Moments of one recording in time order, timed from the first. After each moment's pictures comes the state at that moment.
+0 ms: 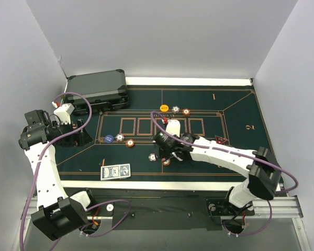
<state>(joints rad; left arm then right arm) 0.44 1.07 1.14 -1.11 0.62 0.30 1.03 1.56 1.10 -0.66 0.42 0.85</state>
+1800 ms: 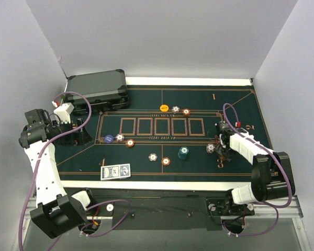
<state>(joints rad) 0.44 1.09 1.14 -1.10 0.62 0.30 0.14 1.41 0.69 -0.64 0.41 0.87</state>
